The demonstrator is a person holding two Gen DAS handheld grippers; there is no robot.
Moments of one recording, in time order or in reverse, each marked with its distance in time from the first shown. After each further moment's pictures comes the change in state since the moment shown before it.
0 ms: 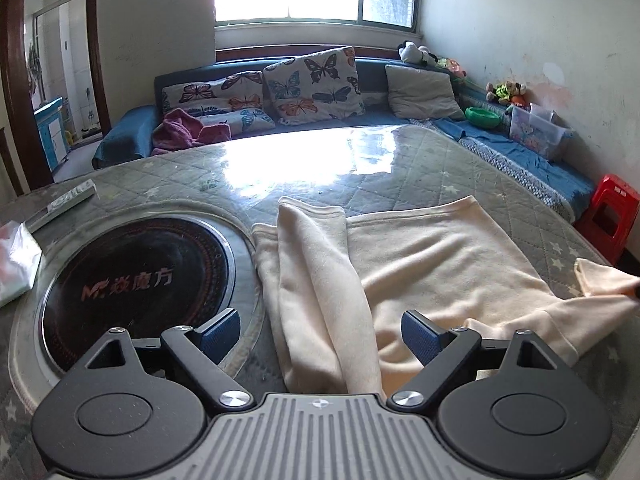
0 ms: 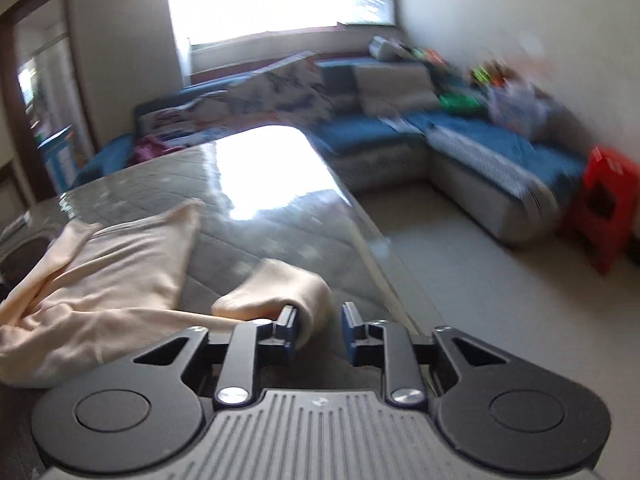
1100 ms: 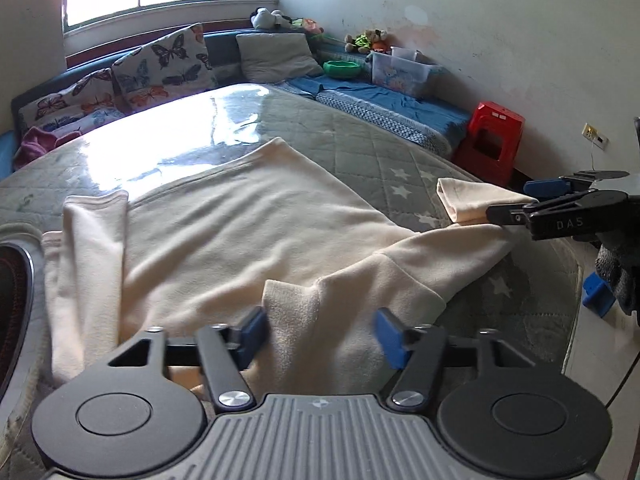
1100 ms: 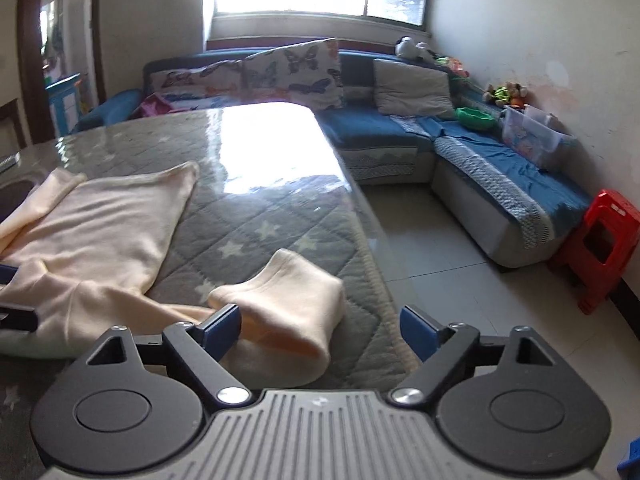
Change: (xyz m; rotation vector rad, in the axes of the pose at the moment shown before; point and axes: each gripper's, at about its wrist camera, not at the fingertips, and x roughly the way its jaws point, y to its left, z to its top) left arm 0.036 -0.108 -0.025 0.241 0.078 -0.359; right arm 0.026 0.036 0.006 -0.237 0.037 -0.029
